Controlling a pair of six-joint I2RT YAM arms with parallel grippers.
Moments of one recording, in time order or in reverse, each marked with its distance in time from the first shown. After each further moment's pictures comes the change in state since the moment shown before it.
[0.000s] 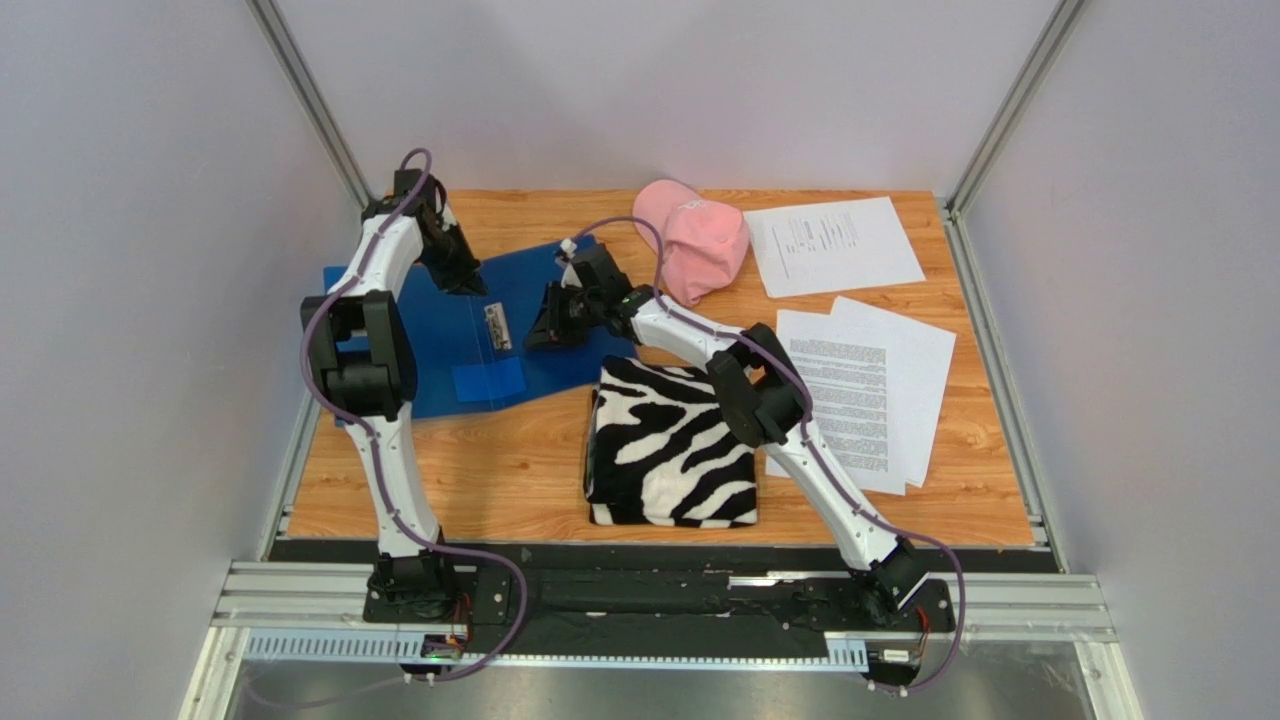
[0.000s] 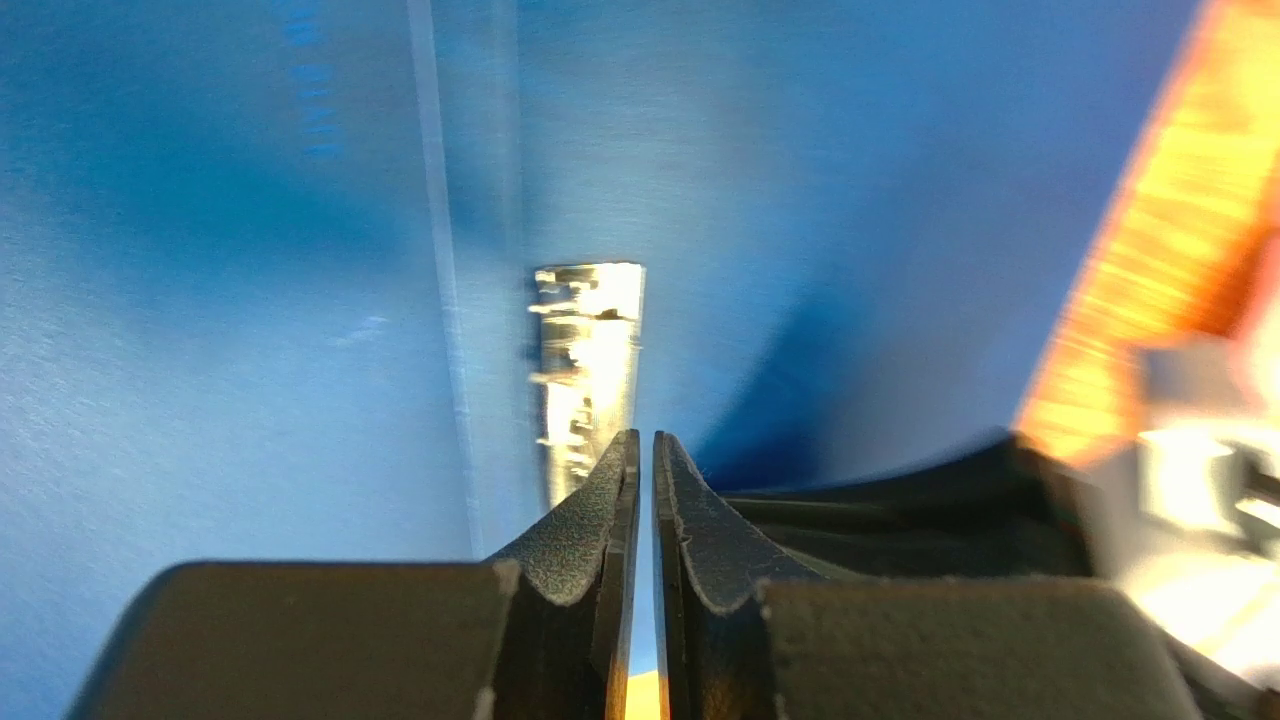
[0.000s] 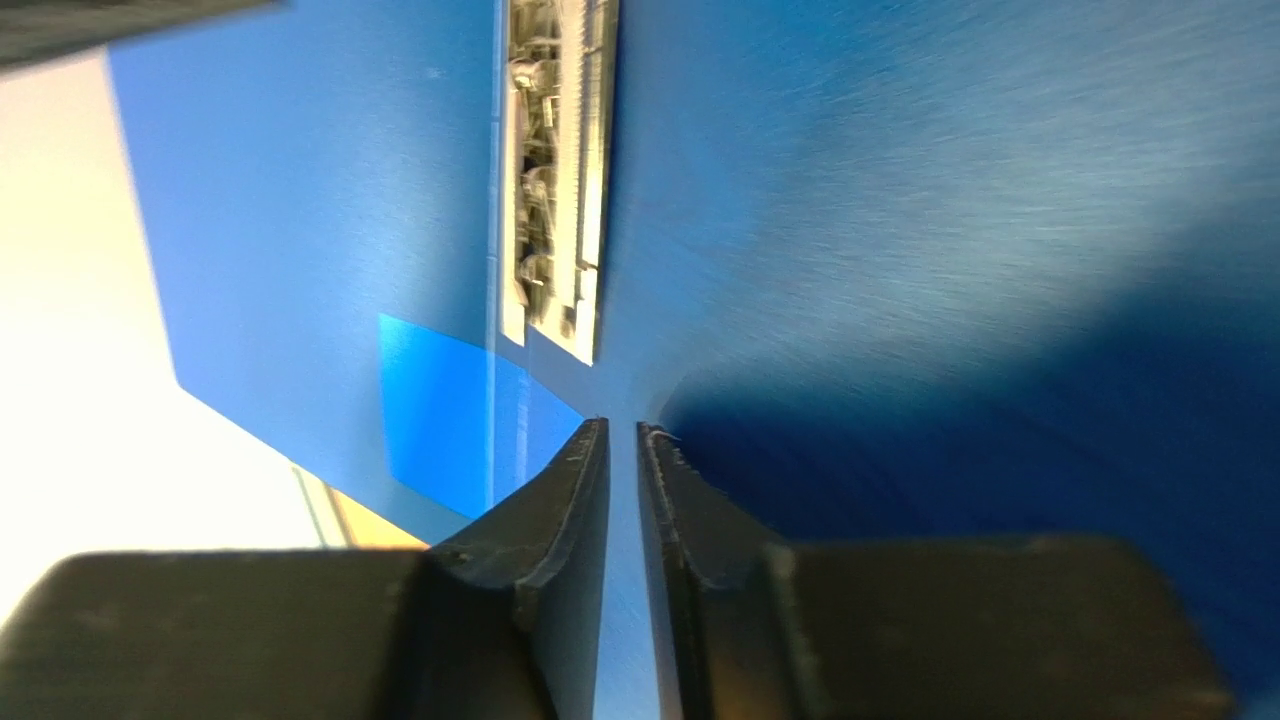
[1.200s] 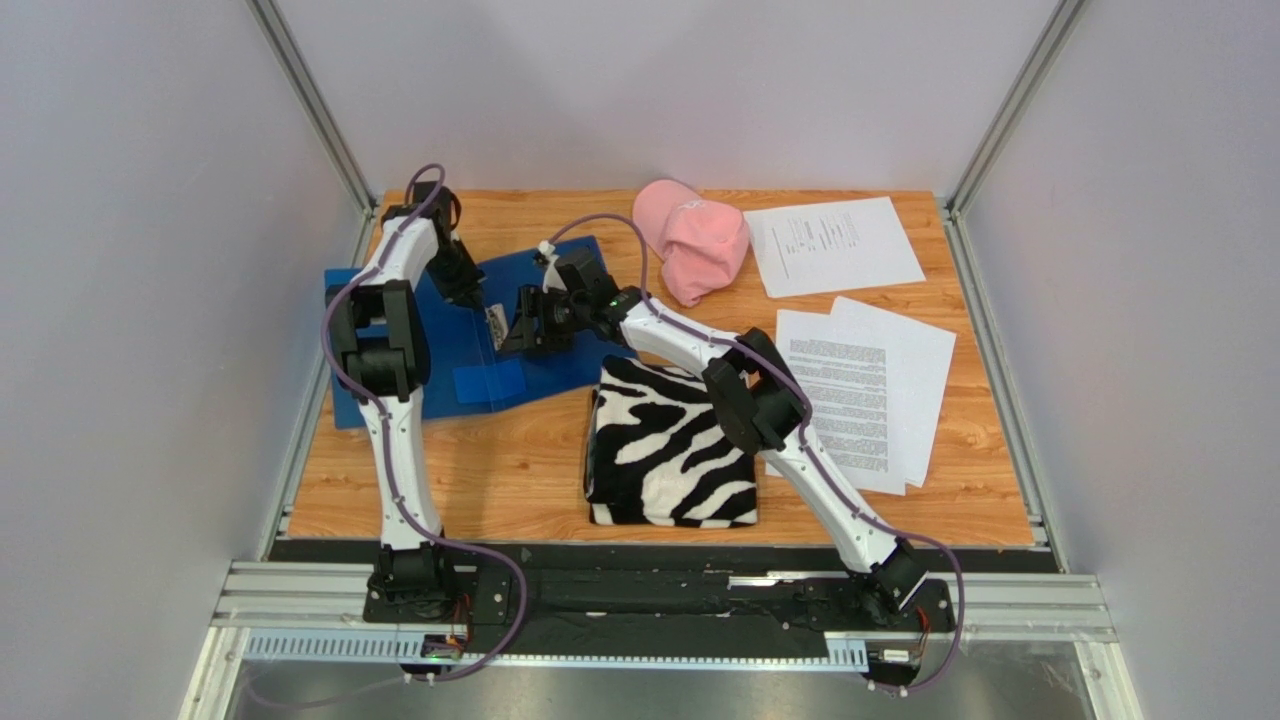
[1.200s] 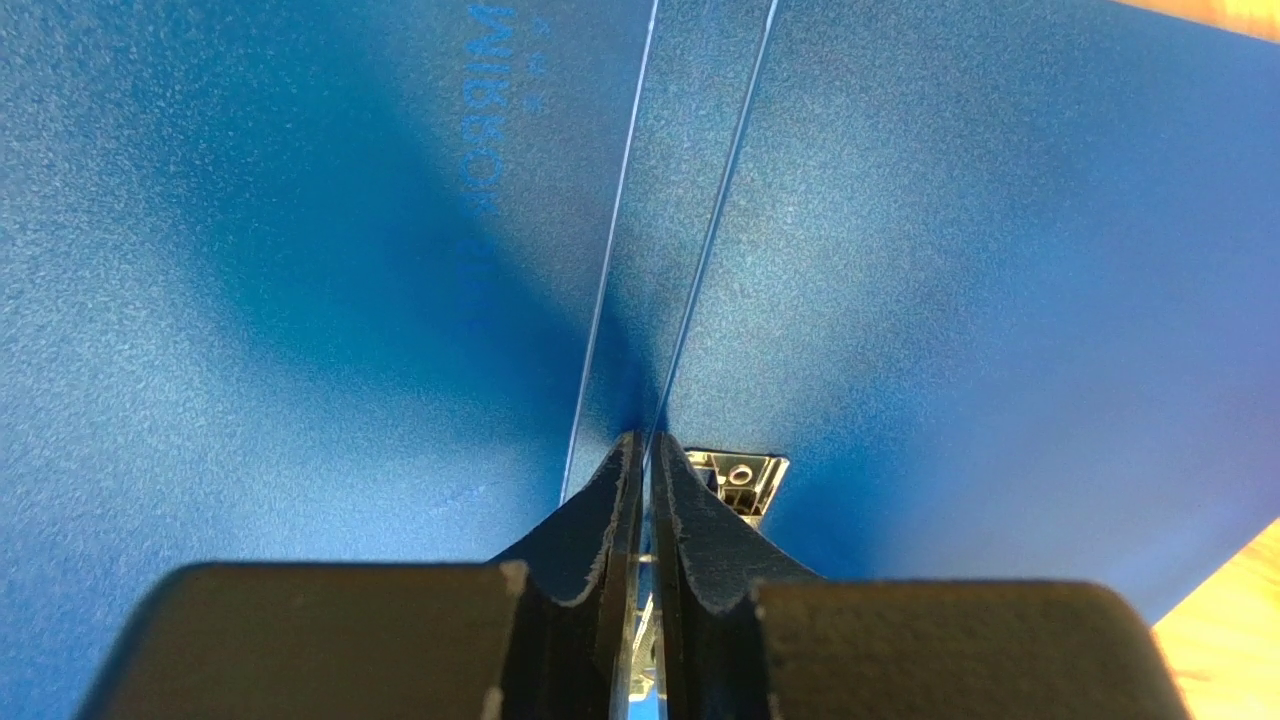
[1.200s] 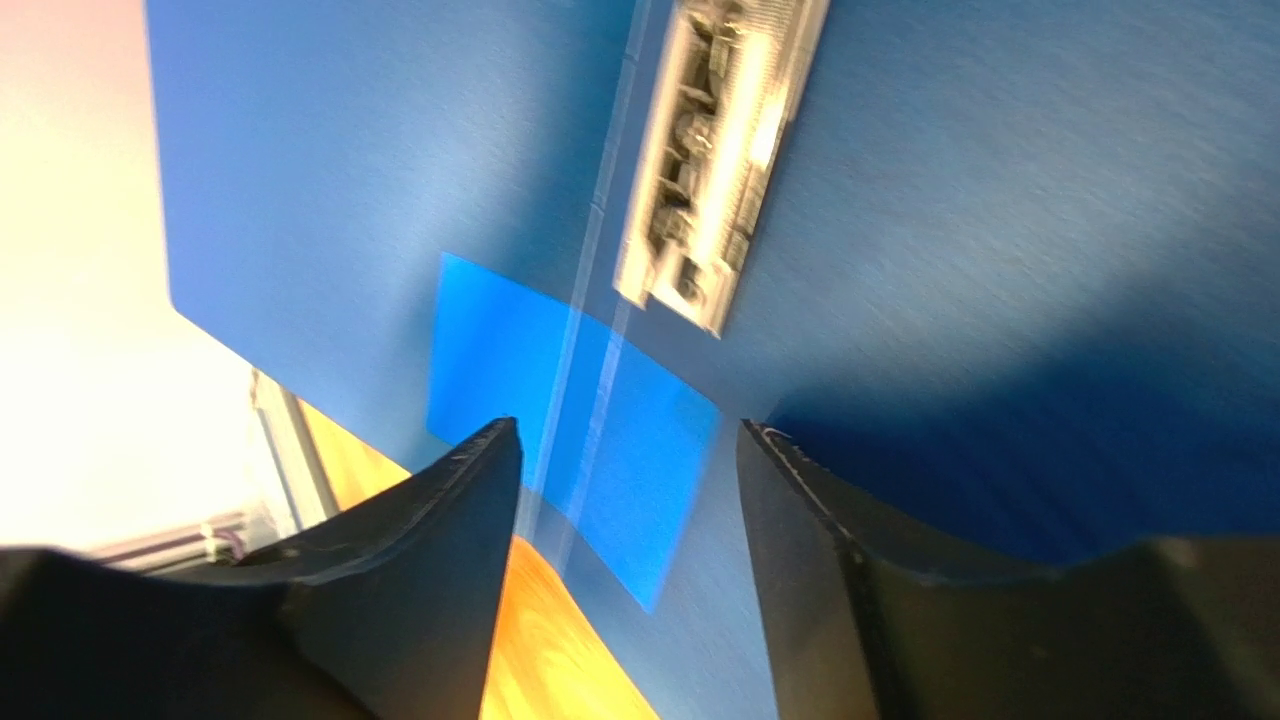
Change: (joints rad) left arm -0.021 0.225 0.174 -0.083 -0.188 -0.074; right arm 0.045 -0.044 0.016 -0.059 -0.012 -0.125
